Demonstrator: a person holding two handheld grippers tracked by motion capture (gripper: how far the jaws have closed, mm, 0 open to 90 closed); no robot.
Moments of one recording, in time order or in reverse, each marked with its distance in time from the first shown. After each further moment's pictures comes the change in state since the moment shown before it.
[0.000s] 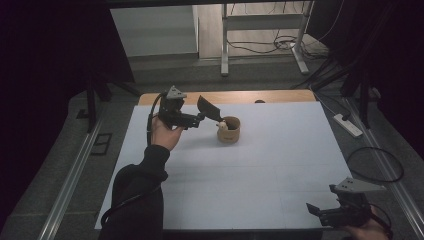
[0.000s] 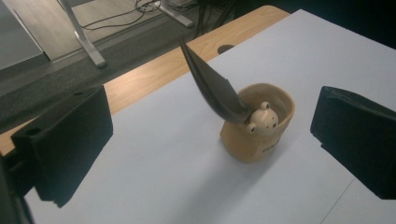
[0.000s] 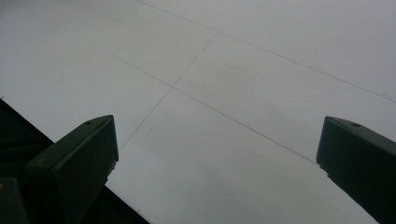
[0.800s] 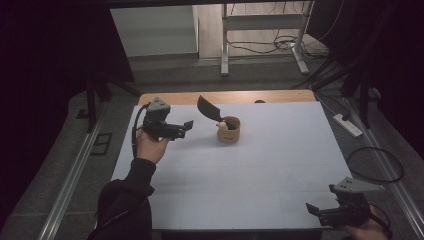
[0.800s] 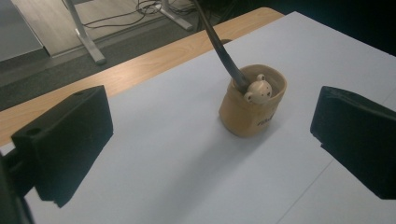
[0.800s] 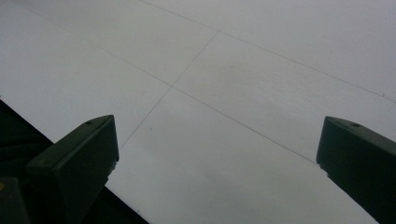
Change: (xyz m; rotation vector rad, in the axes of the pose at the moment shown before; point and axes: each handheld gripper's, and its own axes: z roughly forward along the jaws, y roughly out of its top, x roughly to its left) left arm 0.006 -0.035 -0.036 -0.039 -0.020 -0.054; right arm 0.001 0.001 0.001 0.007 -0.006 -0.005
